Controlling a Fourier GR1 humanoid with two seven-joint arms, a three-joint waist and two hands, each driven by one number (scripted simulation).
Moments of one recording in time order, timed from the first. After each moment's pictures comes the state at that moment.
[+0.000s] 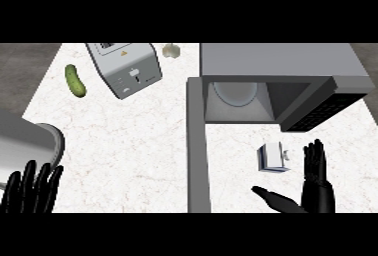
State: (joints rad) left arm 0.53 0.01 -0.04 -2.10 0.25 -0.20 -0.27; right arm 0.22 -0.01 0.04 -1.48 -0.04 -0.31 -0.49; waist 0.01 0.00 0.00
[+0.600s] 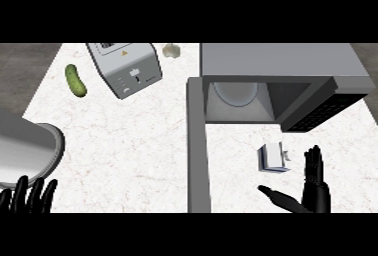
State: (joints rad) left arm 0.63 0.01 -0.05 -2.13 0.26 -0.25 -0.32; right arm 0.08 -0.04 -0.10 -1.08 -0.09 -0.24 -0.75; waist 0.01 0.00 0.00
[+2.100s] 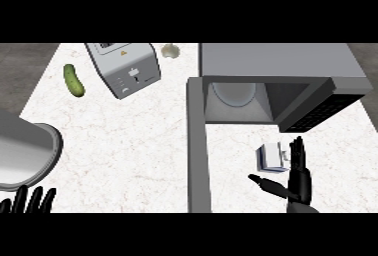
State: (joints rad) left arm 0.68 0.01 -0.03 -2.09 0.27 -0.29 -0.39; right arm -0.22 -0.05 -0.22 -0.53 -0.11 -0.18 -1.02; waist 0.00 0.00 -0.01
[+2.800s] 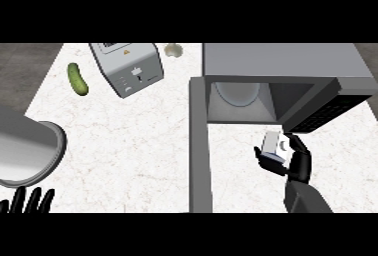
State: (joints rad) left arm 0.68 0.02 -0.02 -2.09 0.29 -0.32 -0.38; right arm -0.40 -0.08 -0.32 -0.39 -0.09 -0.33 -1.05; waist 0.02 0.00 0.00
